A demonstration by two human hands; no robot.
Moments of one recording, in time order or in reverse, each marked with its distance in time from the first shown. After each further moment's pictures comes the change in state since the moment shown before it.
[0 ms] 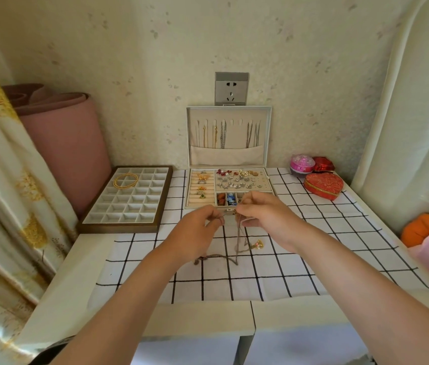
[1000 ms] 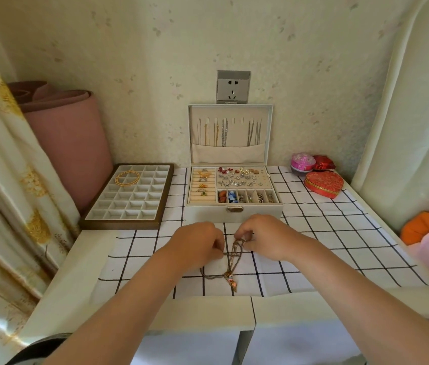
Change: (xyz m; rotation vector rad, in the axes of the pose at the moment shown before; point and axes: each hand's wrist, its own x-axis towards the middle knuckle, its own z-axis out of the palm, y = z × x) left_hand -0.004 -0.007 0.005 0.772 -0.241 0.140; right_hand 0.002 0.038 -0.003 -1.033 -0.196 -0.046
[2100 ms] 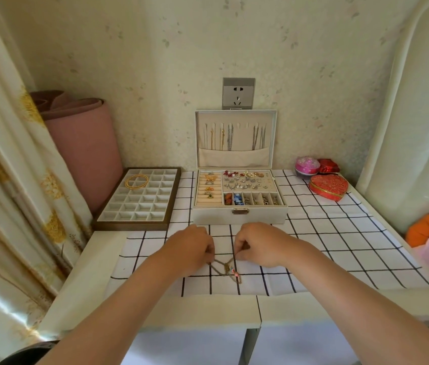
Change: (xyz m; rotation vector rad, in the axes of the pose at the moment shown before) left_hand -0.020 -0.022 0.004 0.025 0.010 -0.056; right_hand -0.003 -0.024 0.006 -0.027 -0.068 -0.066
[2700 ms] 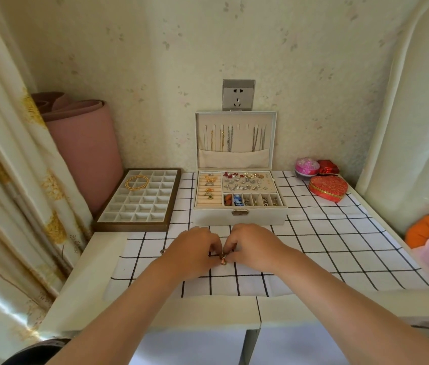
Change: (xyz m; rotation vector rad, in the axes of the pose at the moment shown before) left_hand 0.000 0.005 0.006 -0.104 0.106 0.055; right_hand 0.006 -0.012 0.013 0.005 0.137 -0.068
